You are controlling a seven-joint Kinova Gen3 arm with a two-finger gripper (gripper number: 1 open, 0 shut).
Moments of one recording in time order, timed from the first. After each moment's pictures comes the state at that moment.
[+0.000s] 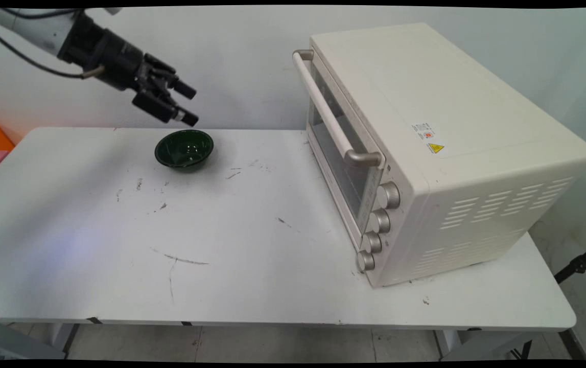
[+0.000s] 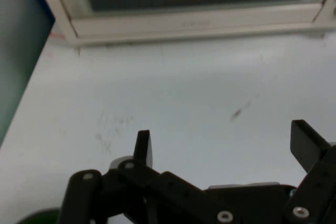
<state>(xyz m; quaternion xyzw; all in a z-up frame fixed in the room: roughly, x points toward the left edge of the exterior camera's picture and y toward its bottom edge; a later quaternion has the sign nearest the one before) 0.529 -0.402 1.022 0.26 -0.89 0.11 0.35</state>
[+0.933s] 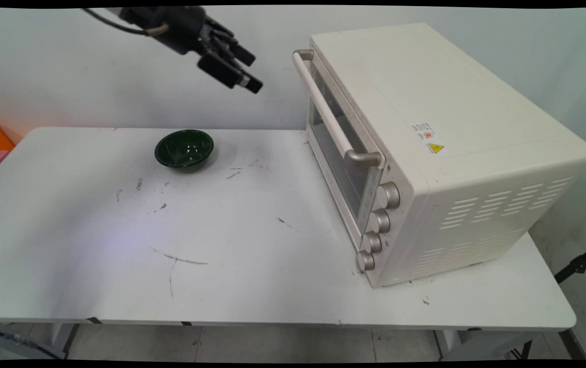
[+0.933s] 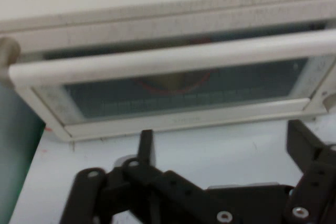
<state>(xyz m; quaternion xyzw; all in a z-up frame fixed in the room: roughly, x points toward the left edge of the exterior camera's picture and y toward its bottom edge) 0.431 -0.444 1.070 0.24 -0.89 0.13 0.38</state>
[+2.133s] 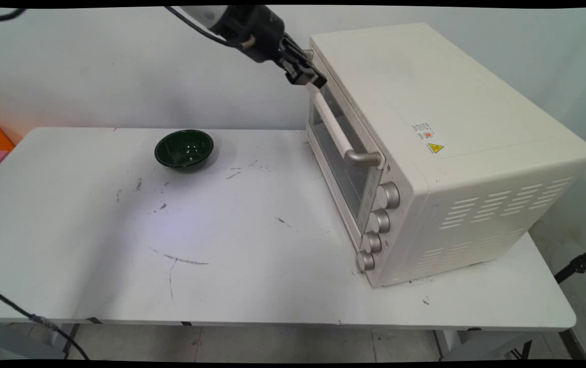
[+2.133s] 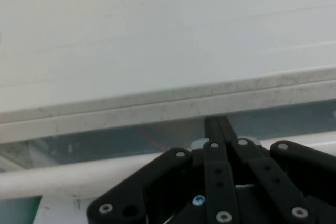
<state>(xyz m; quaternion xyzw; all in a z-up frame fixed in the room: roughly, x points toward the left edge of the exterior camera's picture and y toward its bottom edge) 0.333 -0.497 1.045 0.23 -0.89 0.15 0.36</state>
